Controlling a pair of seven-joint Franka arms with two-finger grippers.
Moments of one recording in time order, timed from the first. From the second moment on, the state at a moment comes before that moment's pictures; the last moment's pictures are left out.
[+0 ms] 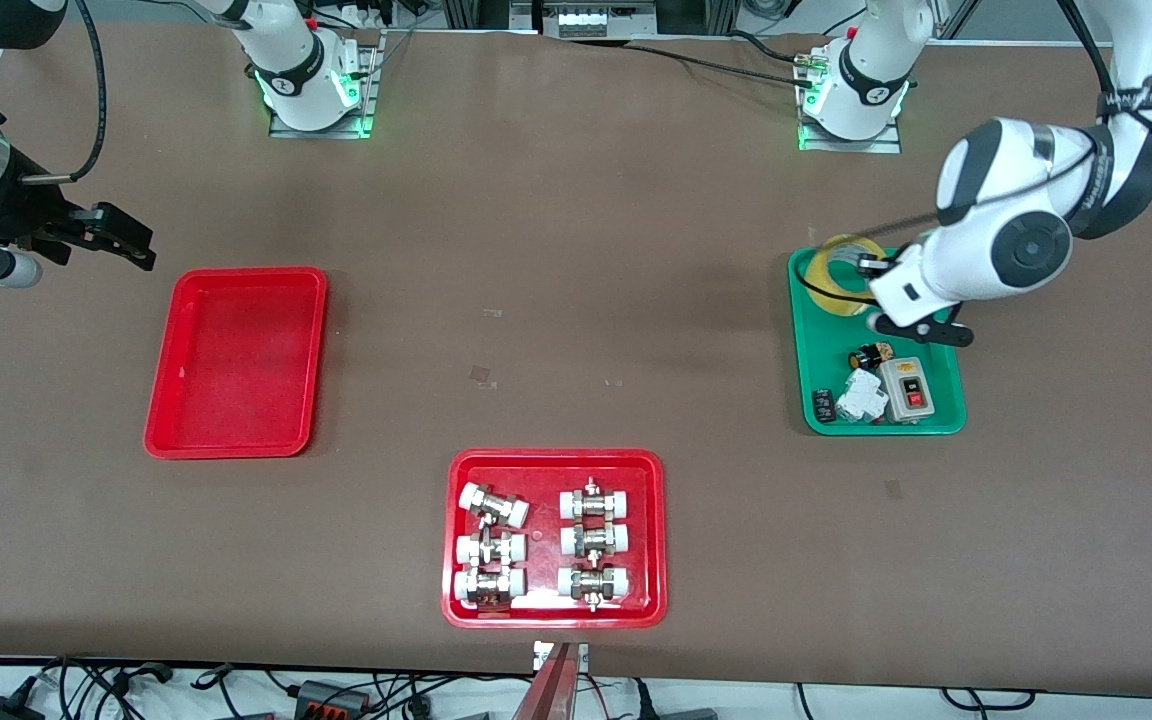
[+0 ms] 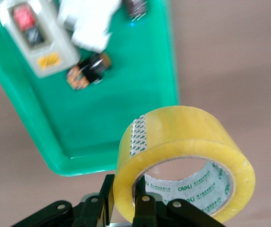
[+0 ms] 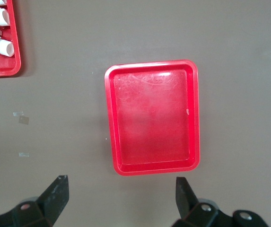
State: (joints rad) left arm 0.14 0.13 -0.36 -2.00 0.02 1.77 -0.03; right arm 0.10 0.01 -0.04 -1.66 -0.02 1.65 0.12
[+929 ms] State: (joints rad) left arm -0.26 0.56 -0.40 -1.41 -0.06 1.81 -0.47; right arm 0.11 0.01 -0.03 -1.66 -0.02 1.63 0.12
